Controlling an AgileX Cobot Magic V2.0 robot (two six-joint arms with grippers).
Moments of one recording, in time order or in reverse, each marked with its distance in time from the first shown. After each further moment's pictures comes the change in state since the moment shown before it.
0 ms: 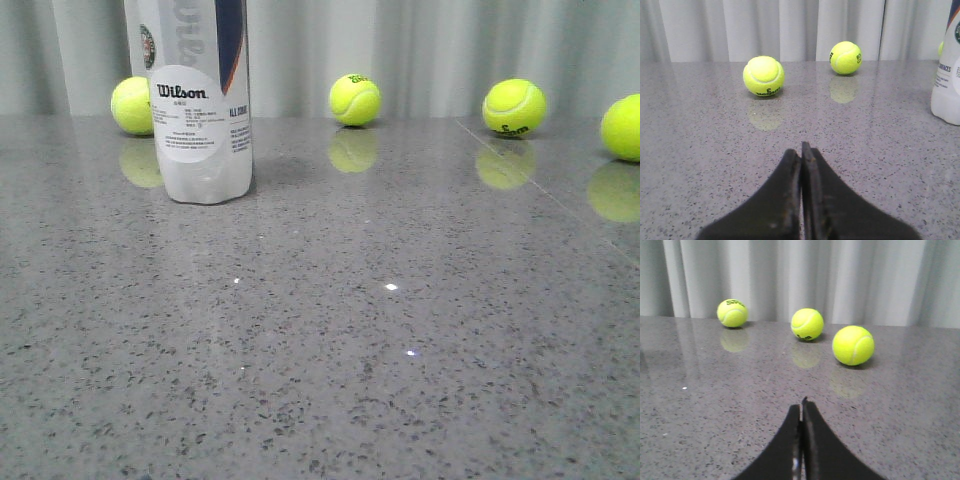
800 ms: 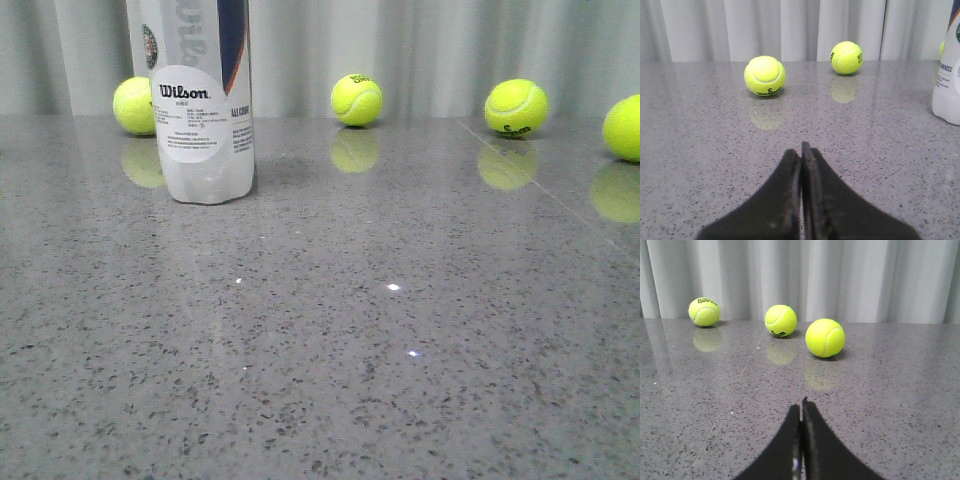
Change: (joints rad) left arm 0.000 0.000 0.000 0.000 0.001 0.000; right arm -0.069 -0.189 0.055 -0.119 0.106 0.109
